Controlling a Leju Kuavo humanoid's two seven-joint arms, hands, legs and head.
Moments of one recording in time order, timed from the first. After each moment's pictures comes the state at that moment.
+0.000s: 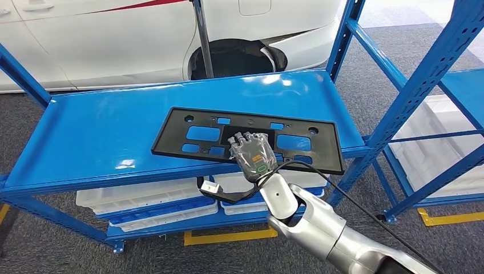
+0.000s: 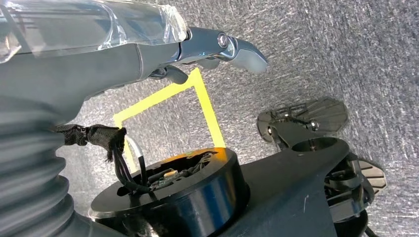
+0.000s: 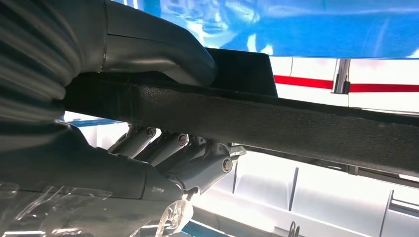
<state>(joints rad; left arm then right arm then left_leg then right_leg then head) -0.13 -0.02 -1.24 -0.23 0.94 0.25 -0.04 -0.69 -0.10 1.24 -1.25 1.27 -0.16 0.24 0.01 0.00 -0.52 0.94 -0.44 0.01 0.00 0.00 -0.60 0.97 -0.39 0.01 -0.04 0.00</state>
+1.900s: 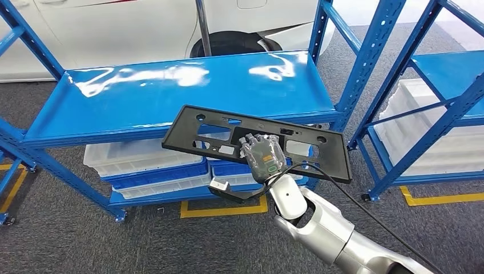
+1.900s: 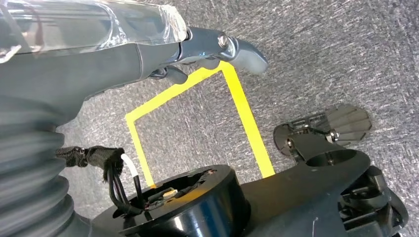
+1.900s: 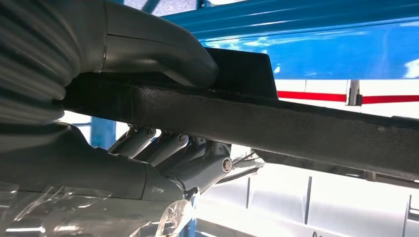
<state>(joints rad) -0.16 -0.02 -1.27 -0.23 0.87 0.25 0.00 -0.67 -0.13 1.21 -1.28 1.19 -0.16 0.24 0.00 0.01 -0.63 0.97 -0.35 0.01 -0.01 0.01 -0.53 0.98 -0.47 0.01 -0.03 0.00</state>
